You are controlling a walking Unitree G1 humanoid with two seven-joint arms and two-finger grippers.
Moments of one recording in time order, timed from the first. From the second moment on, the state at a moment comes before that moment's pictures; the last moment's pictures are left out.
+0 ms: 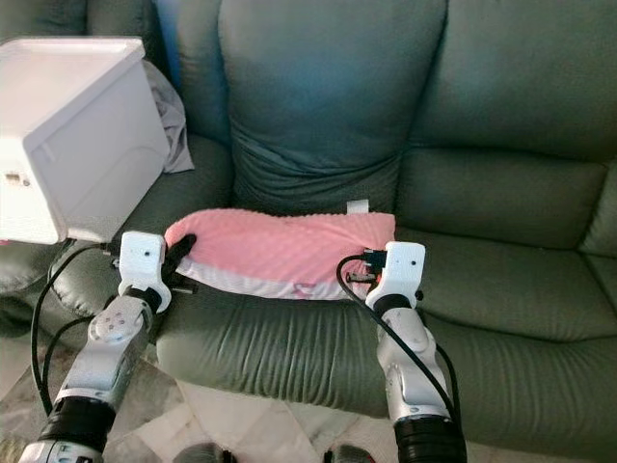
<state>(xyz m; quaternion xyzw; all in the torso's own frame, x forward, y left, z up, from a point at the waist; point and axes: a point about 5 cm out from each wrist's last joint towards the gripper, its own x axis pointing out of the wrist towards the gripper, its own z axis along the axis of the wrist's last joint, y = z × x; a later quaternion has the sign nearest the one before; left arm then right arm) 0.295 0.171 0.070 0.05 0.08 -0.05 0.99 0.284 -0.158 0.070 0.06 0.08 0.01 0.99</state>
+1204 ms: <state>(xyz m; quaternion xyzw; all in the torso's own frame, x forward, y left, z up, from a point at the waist) 0.292 0.154 0.079 0.02 0.05 -0.09 0.99 0.285 -0.166 0.065 0.04 0.09 0.01 1.00</state>
